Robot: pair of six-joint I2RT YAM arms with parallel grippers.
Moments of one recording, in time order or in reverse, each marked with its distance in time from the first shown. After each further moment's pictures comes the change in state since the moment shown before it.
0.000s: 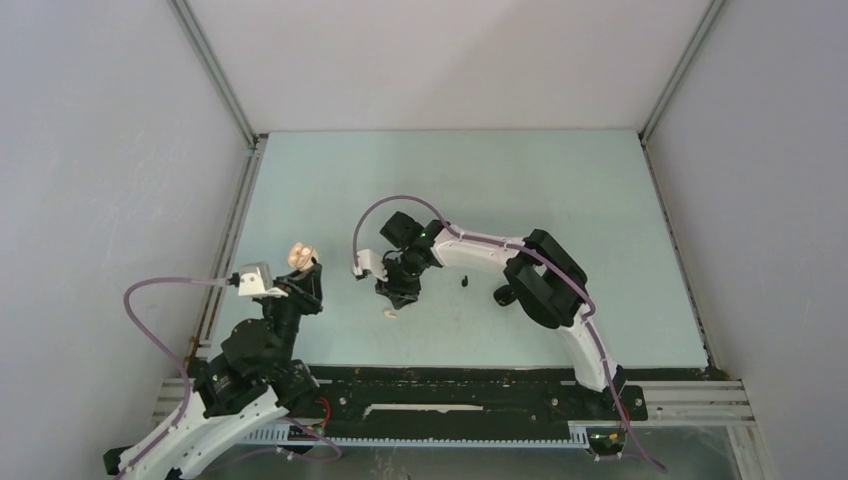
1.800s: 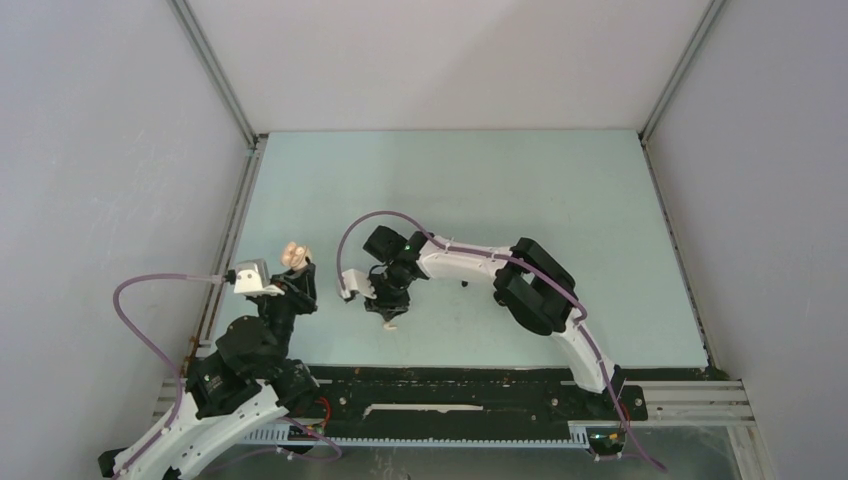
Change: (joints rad) left arm 0.011 0.053 0.084 -0.090 -0.017 0.026; right arm 0.084 0.052 0.068 -0.051 0.014 -0.103
